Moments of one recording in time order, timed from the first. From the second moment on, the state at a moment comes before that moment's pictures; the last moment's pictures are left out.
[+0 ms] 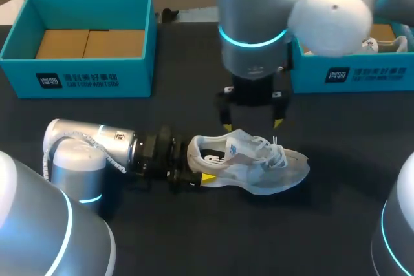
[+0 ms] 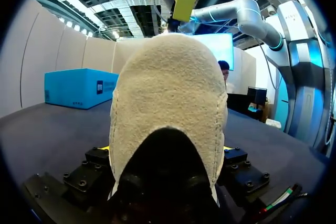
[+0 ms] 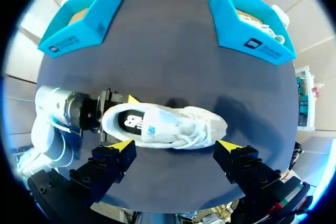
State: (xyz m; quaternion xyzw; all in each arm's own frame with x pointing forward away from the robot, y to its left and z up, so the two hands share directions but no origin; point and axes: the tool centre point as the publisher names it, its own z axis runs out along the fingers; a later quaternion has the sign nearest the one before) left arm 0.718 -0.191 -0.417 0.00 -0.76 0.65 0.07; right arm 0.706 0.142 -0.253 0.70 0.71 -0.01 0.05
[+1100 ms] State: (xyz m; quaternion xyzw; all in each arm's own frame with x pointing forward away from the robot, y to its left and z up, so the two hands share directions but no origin) left arm 0.718 -0.191 -0.417 0.00 -0.76 0.65 0.07; right arm 0.713 0.167 -0.305 0.75 0.66 -0.08 0.09
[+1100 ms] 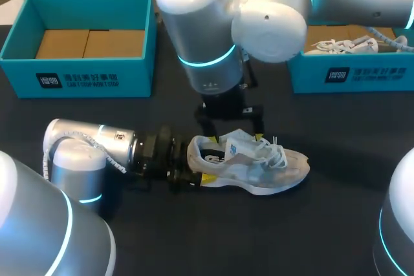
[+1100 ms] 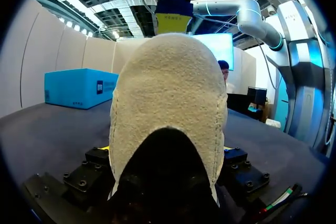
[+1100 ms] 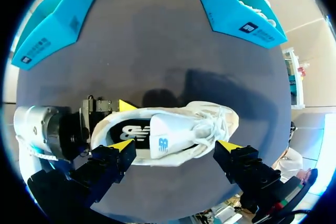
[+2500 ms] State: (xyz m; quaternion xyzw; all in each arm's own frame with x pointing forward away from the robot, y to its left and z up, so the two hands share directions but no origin) left arm 0.718 -0.191 -0.417 0.00 -0.76 0.65 0.07; right arm 0.714 0.163 -0.356 0.72 0.68 -0.08 0.12
